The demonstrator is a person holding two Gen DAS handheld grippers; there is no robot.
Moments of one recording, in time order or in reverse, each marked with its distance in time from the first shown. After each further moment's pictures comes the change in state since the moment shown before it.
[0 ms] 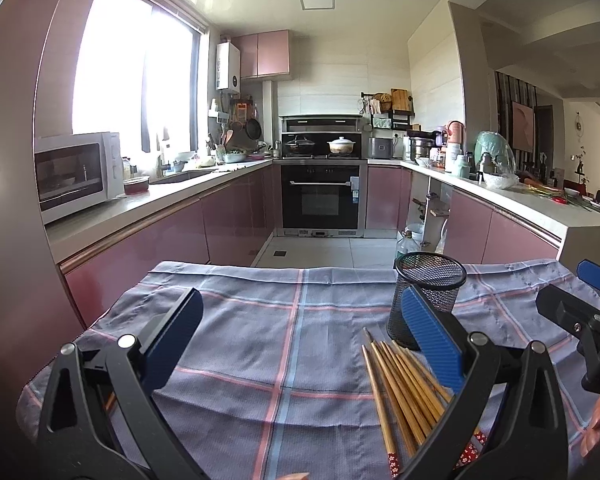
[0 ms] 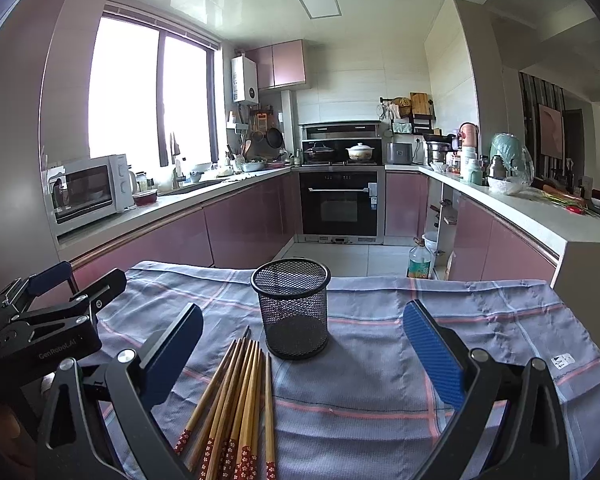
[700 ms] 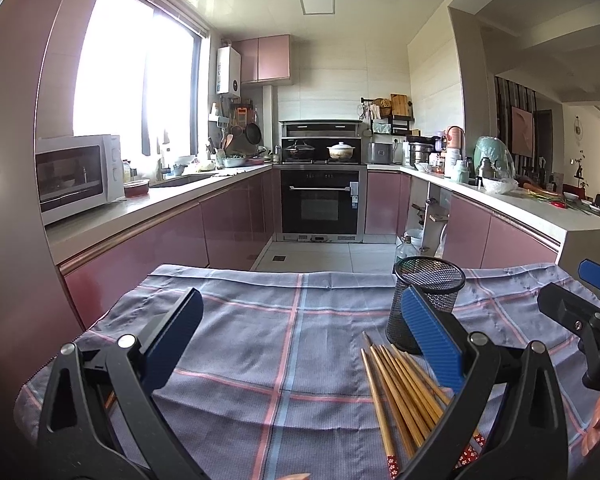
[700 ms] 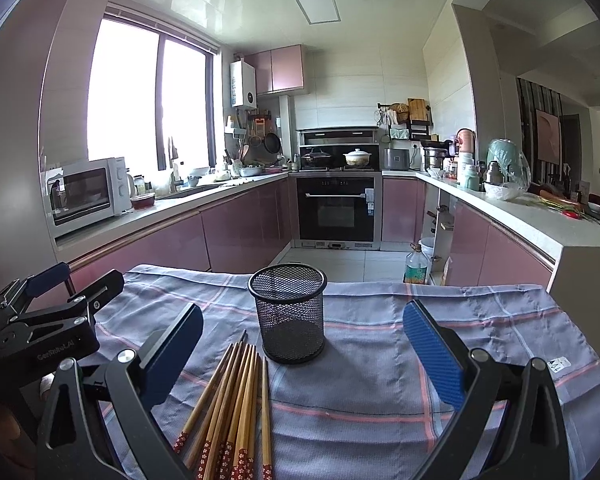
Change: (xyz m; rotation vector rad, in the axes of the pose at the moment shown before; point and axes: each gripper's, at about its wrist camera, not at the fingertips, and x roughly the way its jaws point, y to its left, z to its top) left arm 0.000 0.002 0.001 -0.002 -0.013 -0.001; right arm -0.004 0.003 0.001 -0.005 -0.019 -0.014
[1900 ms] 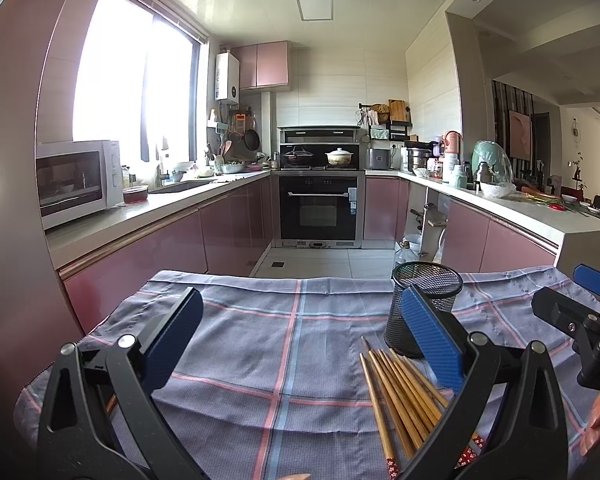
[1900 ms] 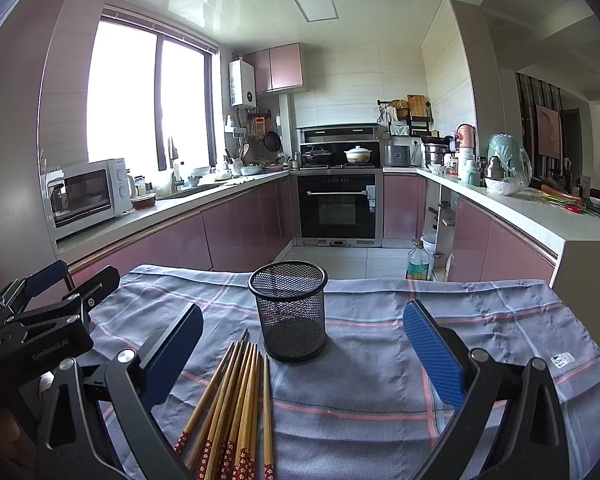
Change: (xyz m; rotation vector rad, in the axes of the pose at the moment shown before) left arm -0.004 -0.003 -0.001 0.006 -0.022 -0.004; right arm 0.000 -0.005 -0.002 0.016 0.004 0.008
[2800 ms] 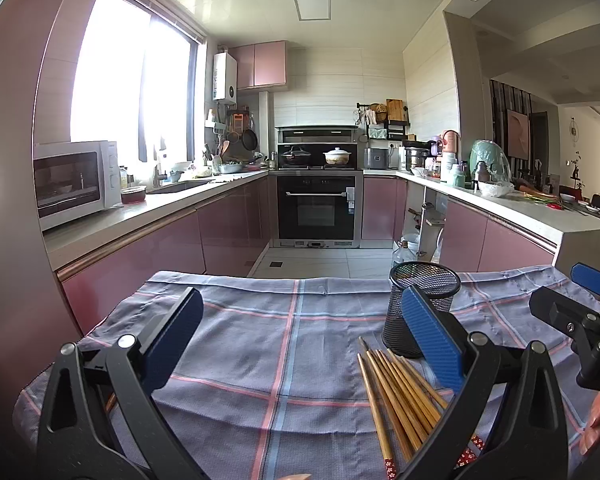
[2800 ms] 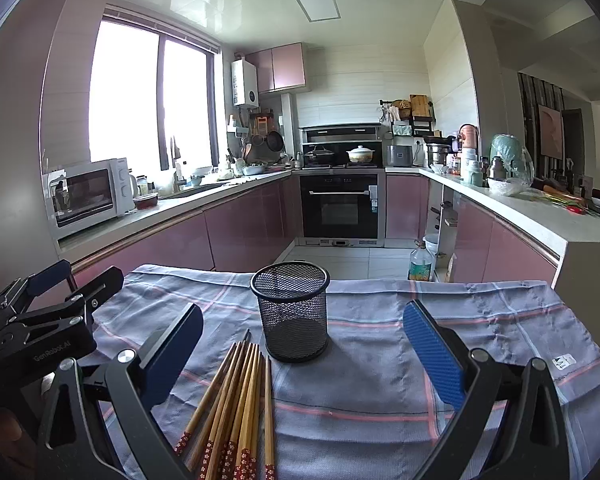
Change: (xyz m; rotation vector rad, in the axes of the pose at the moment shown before) left arm 0.000 -0.001 0.000 -0.001 -0.001 -0.006; right arm 0.004 0.000 -0.001 -0.004 0.003 0.009
